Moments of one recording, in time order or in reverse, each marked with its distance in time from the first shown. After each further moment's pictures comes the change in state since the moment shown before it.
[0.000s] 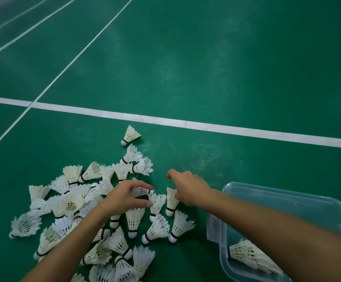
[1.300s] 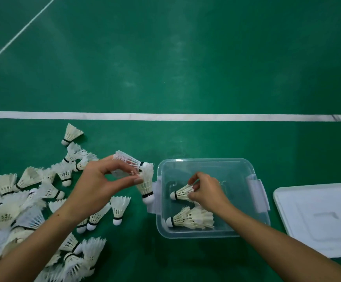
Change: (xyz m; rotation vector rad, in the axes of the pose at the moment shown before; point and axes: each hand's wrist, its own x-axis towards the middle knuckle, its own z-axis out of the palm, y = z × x) left_hand -0.062 0.177 0.047 -0.161 0.245 0.498; right_hand -0.171 0.150 0.034 0.522 0.340 0.467
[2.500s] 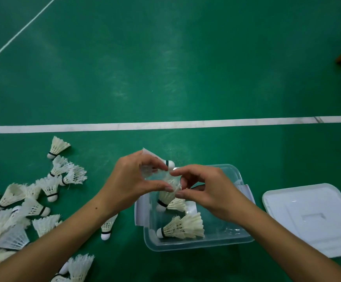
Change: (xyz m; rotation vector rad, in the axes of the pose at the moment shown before) left_hand 0.051 0.042 0.056 0.049 -0.128 0.191; right_hand -0.057 -0.049 -0.088 0.298 0.016 -0.517
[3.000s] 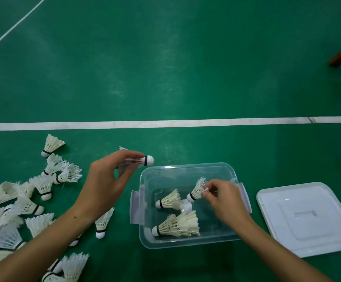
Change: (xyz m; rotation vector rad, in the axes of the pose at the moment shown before) left_hand -0.023 -0.019 -0.008 0.159 0.243 -0.018; right_hand -0.031 0.079 0.008 -0.348 0.260 0.482
